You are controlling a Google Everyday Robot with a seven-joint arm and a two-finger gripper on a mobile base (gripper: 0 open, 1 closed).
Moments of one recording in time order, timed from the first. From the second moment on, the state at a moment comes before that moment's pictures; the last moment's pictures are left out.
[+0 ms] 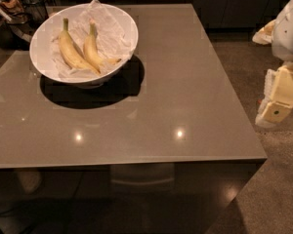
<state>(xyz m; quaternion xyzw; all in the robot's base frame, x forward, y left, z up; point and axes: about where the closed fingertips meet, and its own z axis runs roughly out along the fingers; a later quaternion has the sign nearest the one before) 0.438 -0.216 0.977 -0.60 0.78 -0.03 0.16</state>
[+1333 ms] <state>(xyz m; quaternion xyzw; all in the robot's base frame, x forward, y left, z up) 0.490 -0.151 0.985 -0.65 0.75 -0.06 0.12</state>
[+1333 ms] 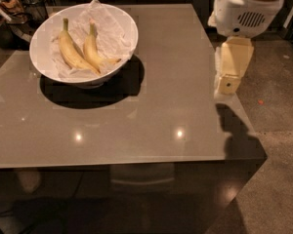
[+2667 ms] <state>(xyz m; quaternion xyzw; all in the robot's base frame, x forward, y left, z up) 0.583 -0.034 1.020 -0.70 0.69 -0.05 0.18</state>
